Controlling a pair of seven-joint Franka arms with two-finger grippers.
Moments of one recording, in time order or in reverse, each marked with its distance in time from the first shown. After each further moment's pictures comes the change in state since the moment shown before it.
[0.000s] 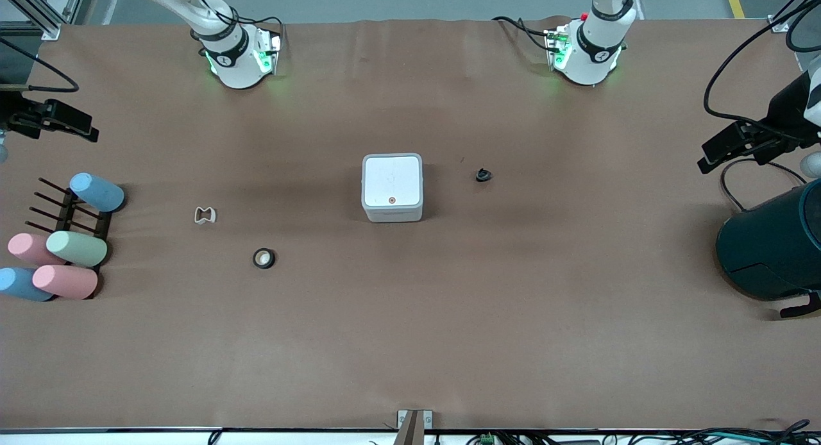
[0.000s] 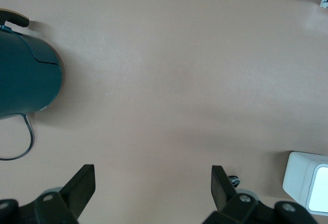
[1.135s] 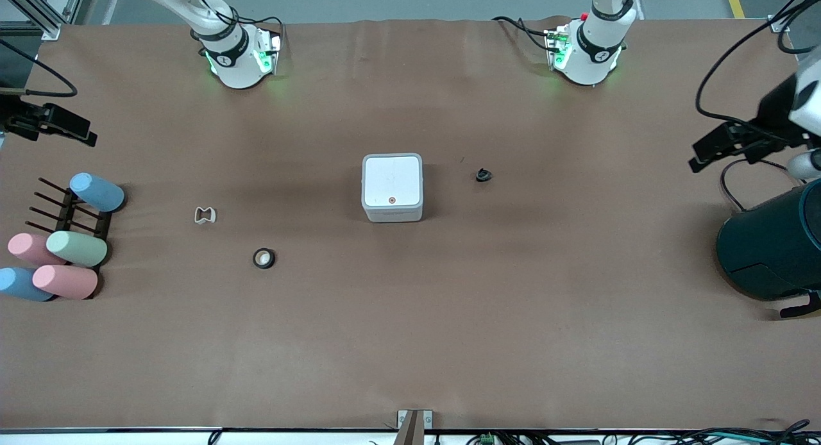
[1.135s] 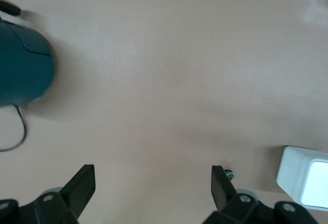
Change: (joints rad) left arm -0.020 0.003 -0.040 0.002 0.000 -0.031 -0.087; right arm 0.000 0.004 0.000 -0.006 0.000 0.018 0.064
